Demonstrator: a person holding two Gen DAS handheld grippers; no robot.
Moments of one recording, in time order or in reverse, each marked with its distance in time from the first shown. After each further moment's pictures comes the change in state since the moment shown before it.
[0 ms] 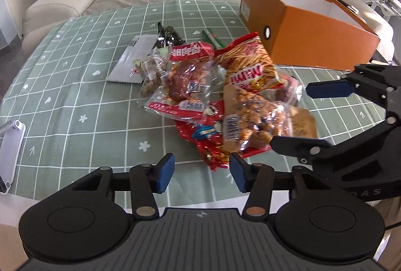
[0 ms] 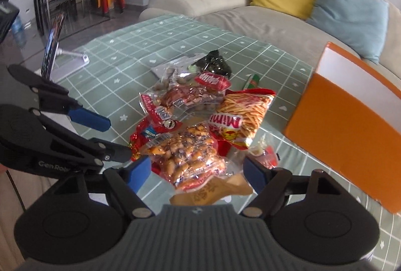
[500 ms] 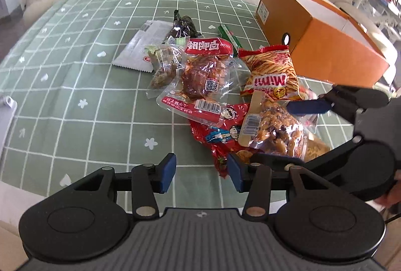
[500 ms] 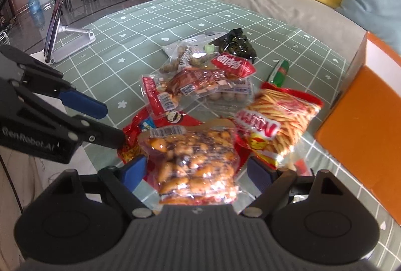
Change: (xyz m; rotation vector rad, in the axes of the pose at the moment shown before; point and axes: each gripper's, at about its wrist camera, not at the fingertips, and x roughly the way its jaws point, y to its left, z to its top) left arm 0.014 0.029 0.009 -0.135 0.040 -0.068; right arm 0.052 -0.007 0.008 -0.044 0.077 0.104
